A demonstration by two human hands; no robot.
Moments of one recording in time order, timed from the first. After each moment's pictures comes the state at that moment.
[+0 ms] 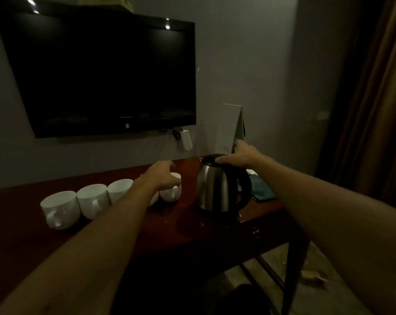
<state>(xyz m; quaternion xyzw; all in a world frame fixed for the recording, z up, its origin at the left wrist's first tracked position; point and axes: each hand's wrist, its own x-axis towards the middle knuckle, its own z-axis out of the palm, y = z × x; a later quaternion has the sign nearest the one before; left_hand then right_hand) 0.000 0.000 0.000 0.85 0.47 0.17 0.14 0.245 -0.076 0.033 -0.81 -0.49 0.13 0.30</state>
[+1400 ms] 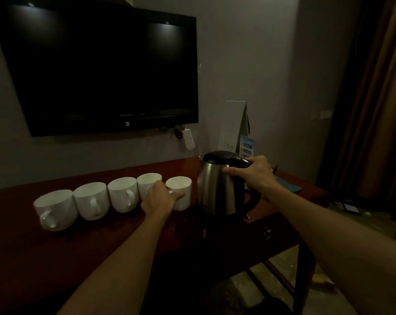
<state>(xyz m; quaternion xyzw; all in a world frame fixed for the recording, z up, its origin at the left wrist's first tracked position) 0.005 0.020 -0.093 0.71 0.60 0.31 0.20 0.238 -0.096 -0.042 -0.66 -0.50 0.14 0.54</state>
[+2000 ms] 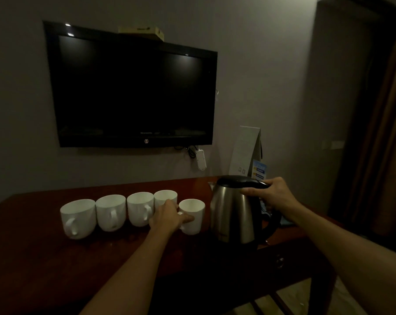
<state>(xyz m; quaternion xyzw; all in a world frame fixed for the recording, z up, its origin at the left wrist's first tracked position) -0.029 0.031 -0.096 0.75 0.54 0.29 0.23 0.228 -0.116 -0.015 -0.65 -0.52 0.20 0.52</state>
